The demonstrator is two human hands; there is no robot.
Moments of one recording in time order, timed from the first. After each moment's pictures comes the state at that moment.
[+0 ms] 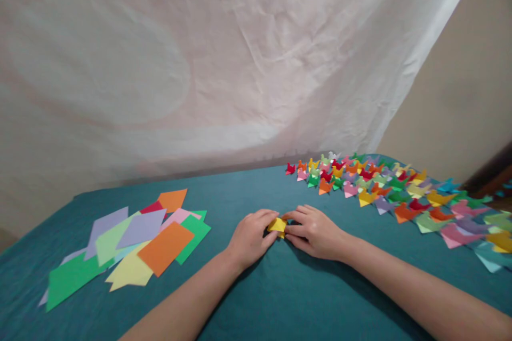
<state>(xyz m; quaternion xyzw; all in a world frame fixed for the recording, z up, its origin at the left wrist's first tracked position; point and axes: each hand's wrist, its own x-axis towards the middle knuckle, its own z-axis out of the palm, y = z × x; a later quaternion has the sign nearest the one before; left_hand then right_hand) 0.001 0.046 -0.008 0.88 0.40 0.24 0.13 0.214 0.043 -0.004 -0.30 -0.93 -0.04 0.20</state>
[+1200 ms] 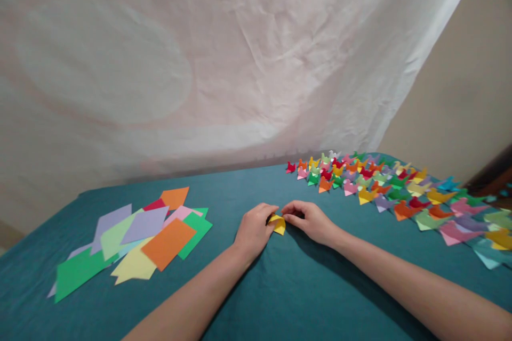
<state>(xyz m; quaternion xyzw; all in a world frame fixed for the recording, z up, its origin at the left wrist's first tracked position) 0.015 0.054 -0.014 0.83 0.45 0.30 0.14 0.201 0.062 -0.024 -0.42 -0.72 0.39 0.38</state>
